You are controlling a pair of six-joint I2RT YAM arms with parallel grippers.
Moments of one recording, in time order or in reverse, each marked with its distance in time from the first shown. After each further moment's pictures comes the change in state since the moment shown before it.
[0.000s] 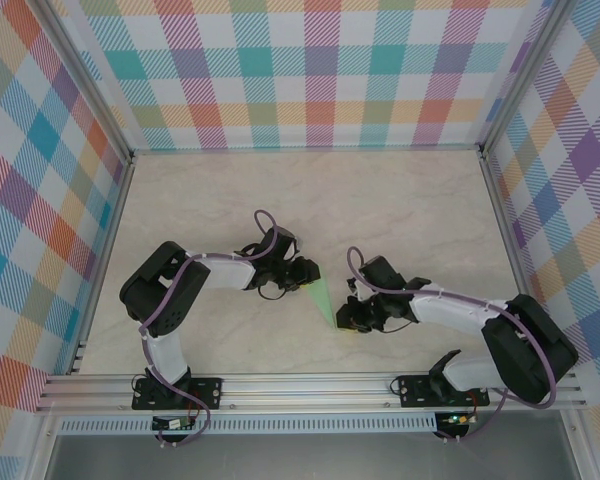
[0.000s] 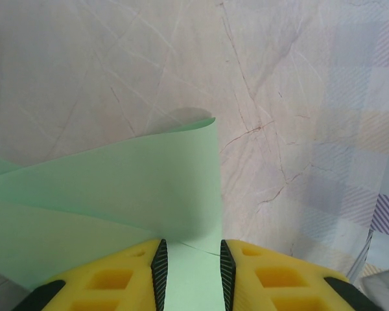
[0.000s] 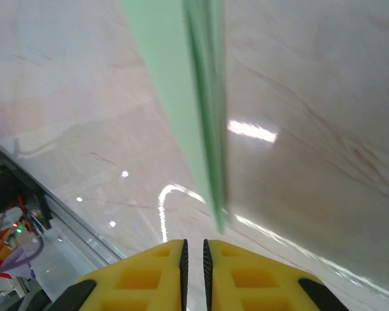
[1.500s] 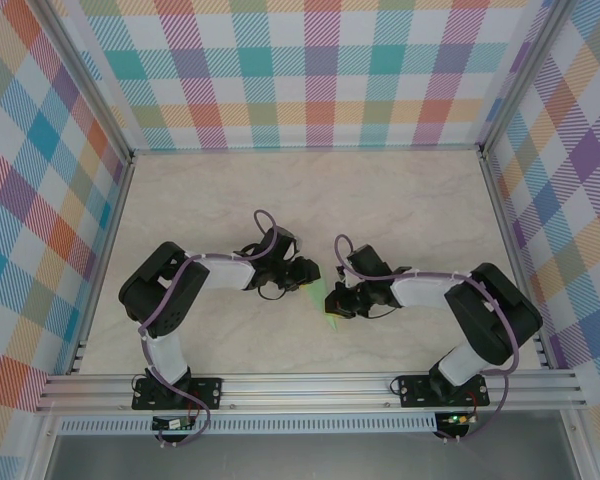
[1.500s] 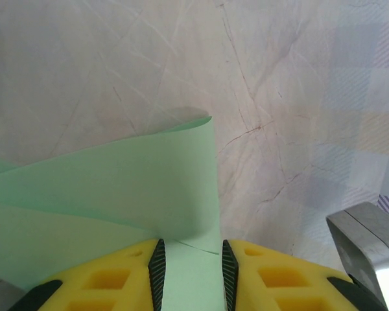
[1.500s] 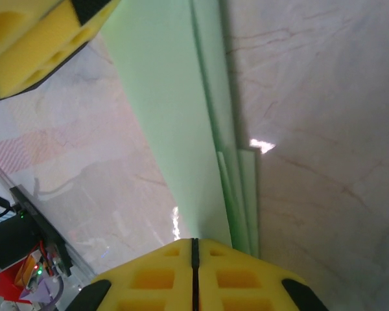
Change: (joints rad) left arm 0.000 -0.008 -0.003 -0.003 -0.005 0.000; right arm -0.017 0.230 0.084 0.183 -0.022 0.053
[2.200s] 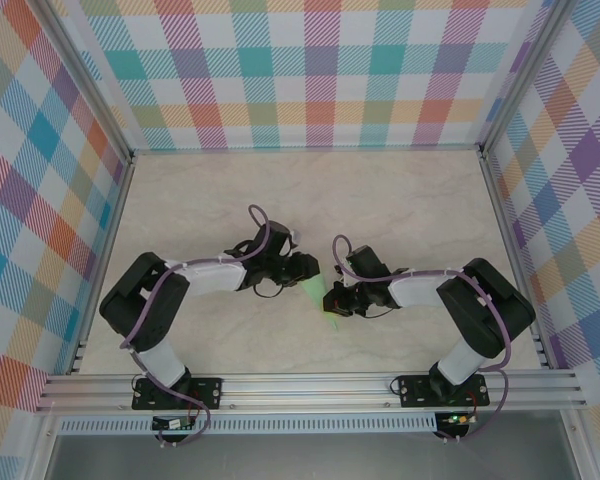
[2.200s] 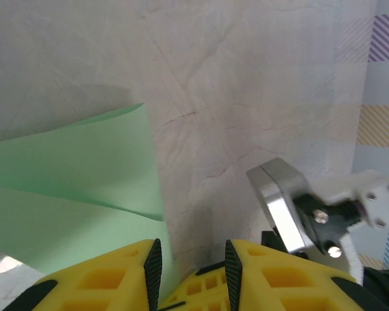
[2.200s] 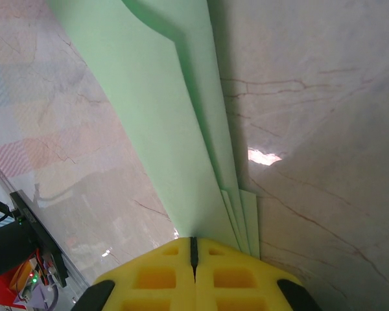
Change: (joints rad) left arm 0.000 -0.119 -0.011 -0.050 0.011 0.015; right arm -0.002 0.061 -0.021 0.107 0.010 -0.010
